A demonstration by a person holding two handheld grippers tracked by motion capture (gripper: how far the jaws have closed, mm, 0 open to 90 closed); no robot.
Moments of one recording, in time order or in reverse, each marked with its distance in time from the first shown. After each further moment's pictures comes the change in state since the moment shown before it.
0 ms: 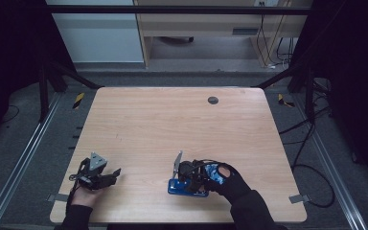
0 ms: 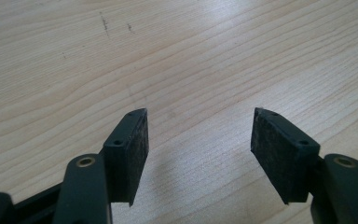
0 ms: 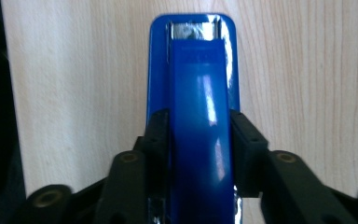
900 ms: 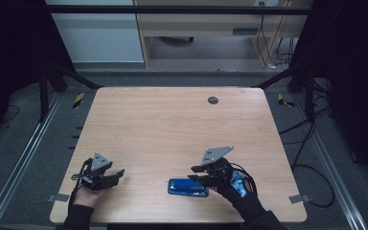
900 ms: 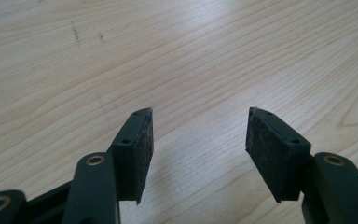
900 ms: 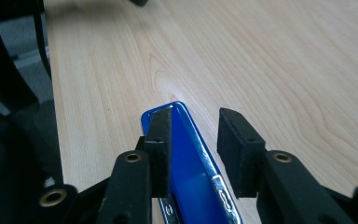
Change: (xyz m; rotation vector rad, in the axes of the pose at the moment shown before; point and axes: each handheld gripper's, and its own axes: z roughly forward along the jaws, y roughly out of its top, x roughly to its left) left arm -0.010 0.006 -0.002 -0.025 -0.088 0.028; right arm 0.015 -0.073 -0.046 -0.603 -0.110 0.329
